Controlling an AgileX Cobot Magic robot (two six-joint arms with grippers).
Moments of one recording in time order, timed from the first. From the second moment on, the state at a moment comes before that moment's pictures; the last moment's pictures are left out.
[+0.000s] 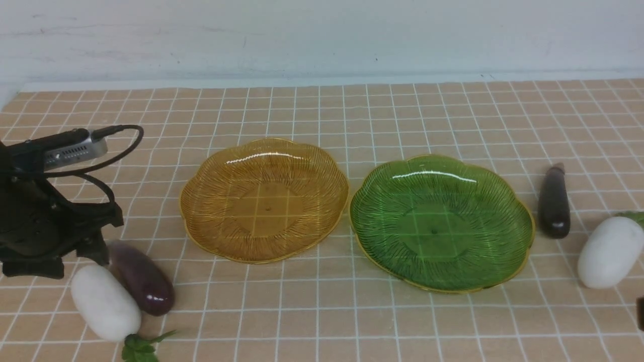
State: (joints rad) right arm -0.03 0.61 -0.76 0.62 1.24 -0.33; left arm 0.08 1.56 -1.00 -0.08 0.85 -0.26
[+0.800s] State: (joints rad) right arm -0.03 0.61 -0.76 0.62 1.24 -0.35; left arm 0.08 1.73 -1.00 -0.02 0.83 -0.26
